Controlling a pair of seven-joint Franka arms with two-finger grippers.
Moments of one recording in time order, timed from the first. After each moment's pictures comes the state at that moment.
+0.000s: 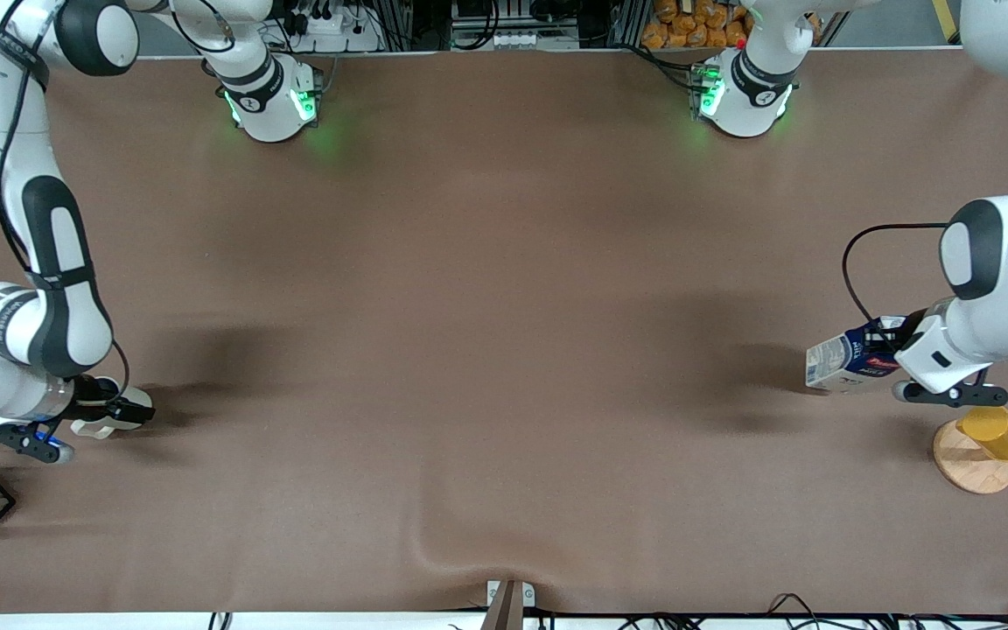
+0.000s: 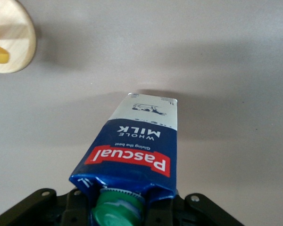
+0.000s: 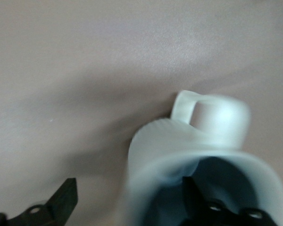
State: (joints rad) left arm 0.02 0.38 0.04 -1.68 0.09 1.89 0.08; right arm -0.15 0.75 -0.12 -1.54 0.13 2.22 0.05
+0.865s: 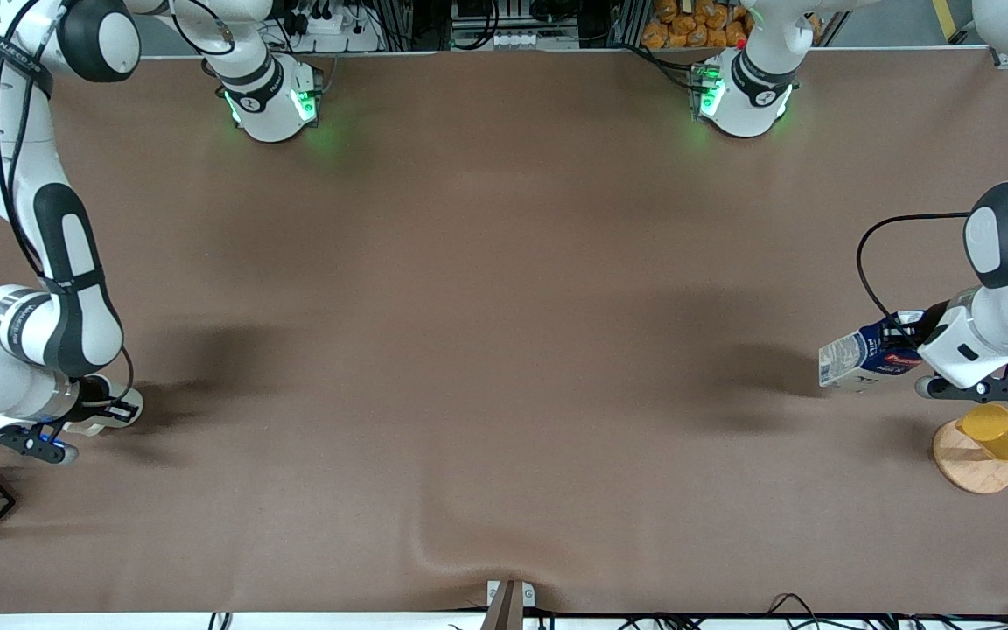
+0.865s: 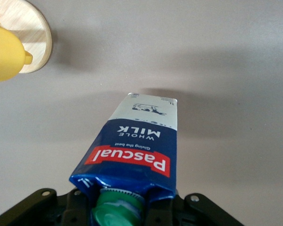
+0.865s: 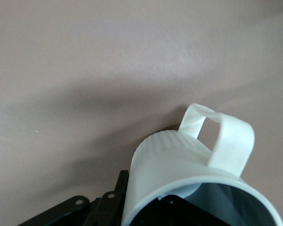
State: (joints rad) left arm 0.03 0.35 0.04 -1.66 0.09 1.87 0.07; right arm -0.15 0.76 -0.12 -1.53 0.09 2.26 0.00
